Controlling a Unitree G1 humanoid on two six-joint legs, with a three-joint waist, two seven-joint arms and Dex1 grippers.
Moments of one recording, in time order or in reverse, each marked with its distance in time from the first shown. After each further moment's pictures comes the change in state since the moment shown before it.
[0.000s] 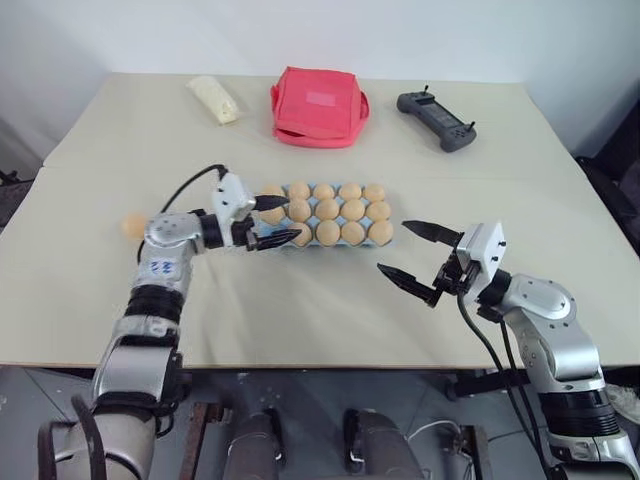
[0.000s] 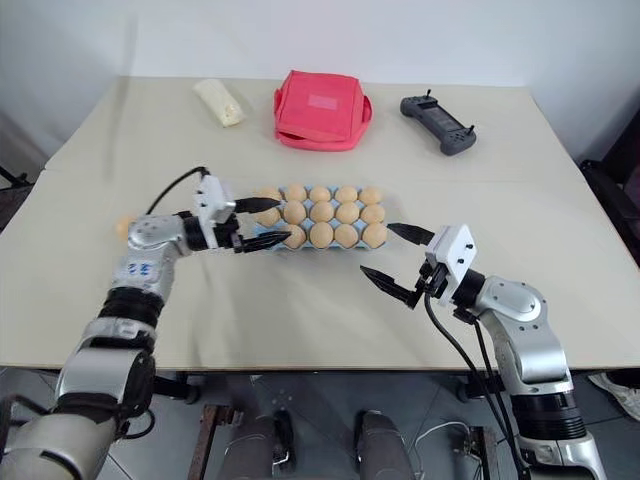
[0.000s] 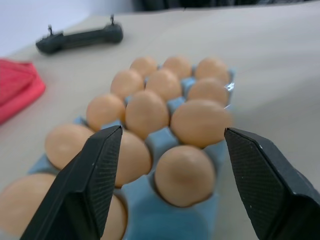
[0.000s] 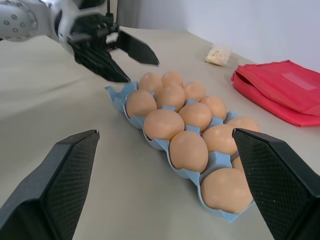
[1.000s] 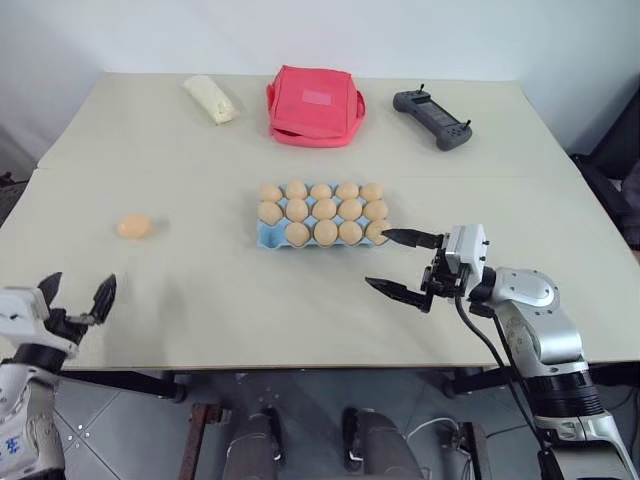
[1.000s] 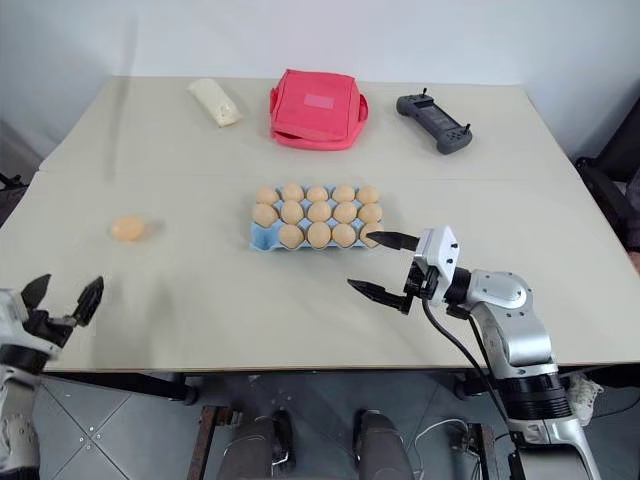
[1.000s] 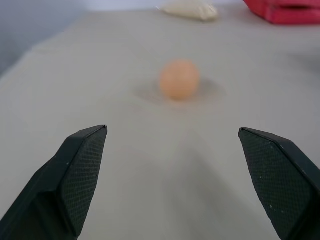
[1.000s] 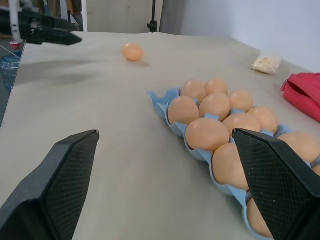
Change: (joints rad) left arm 0.763 0.032 0.604 -0.538 -0.196 0.192 0.701; right arm -0.080 0.021 0.045 0.118 0.017 -0.044 0.174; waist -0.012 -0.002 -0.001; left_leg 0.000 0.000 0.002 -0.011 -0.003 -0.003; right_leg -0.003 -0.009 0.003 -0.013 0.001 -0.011
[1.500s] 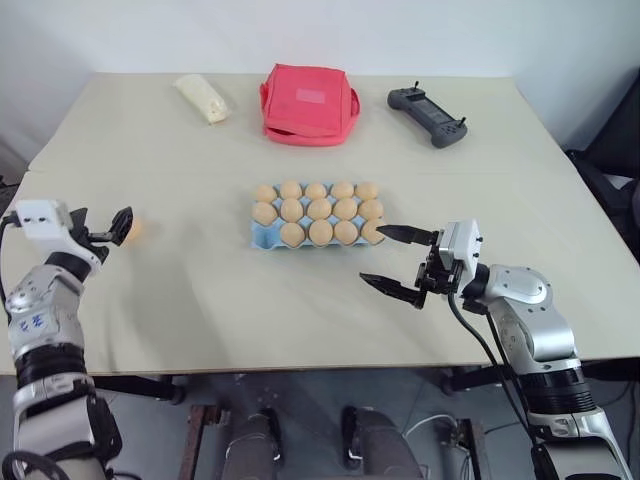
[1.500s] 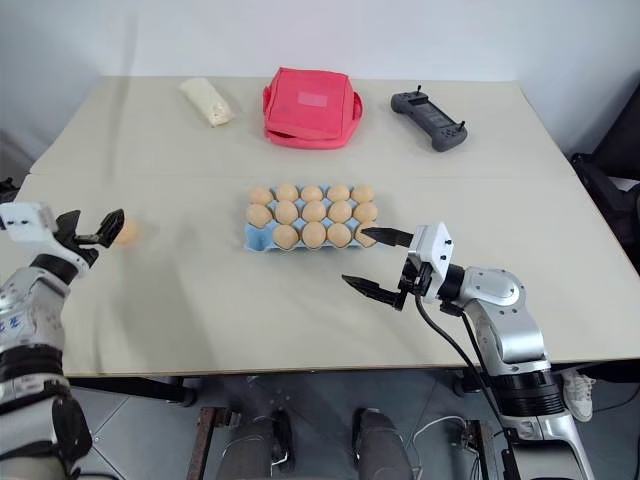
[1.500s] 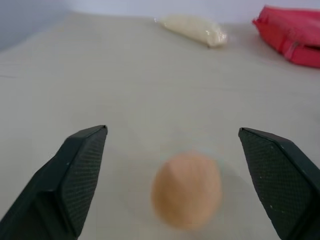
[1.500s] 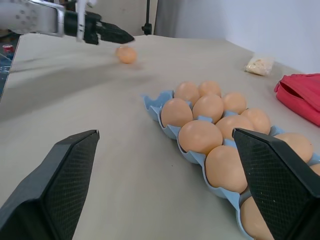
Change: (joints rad) left arm -0.635 0.185 -0.219 0.760 0.108 -0.033 -0.069; right arm -0.010 0.025 0.014 -0.002 -0.013 0.008 -0.022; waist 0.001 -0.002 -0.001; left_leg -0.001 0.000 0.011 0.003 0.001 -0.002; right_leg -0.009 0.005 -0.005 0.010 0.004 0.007
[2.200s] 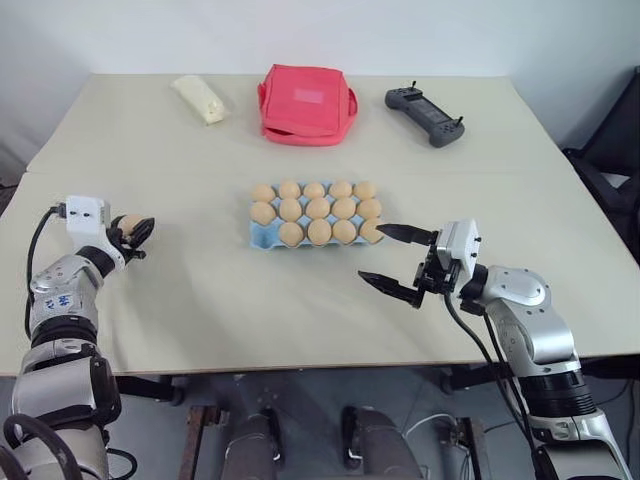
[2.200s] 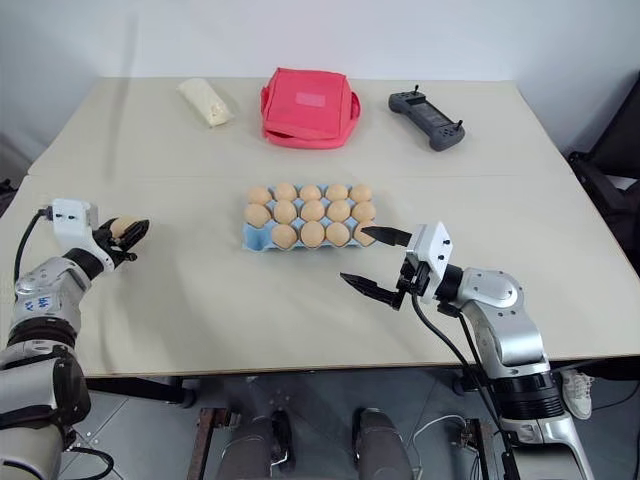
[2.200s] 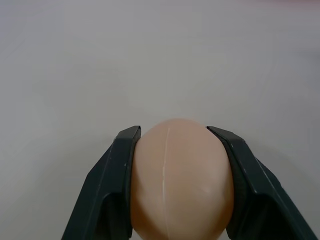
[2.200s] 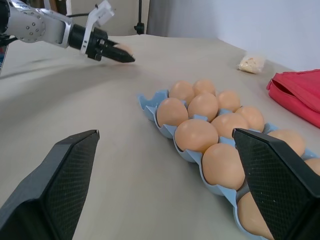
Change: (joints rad) left arm -0.135 0.000 -0.127 0.208 0.099 -0.164 -0.182; right arm 0.012 0.000 0.005 -0.029 0.001 0.017 -0.047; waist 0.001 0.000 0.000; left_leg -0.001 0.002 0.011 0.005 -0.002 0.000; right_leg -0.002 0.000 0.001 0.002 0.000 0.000
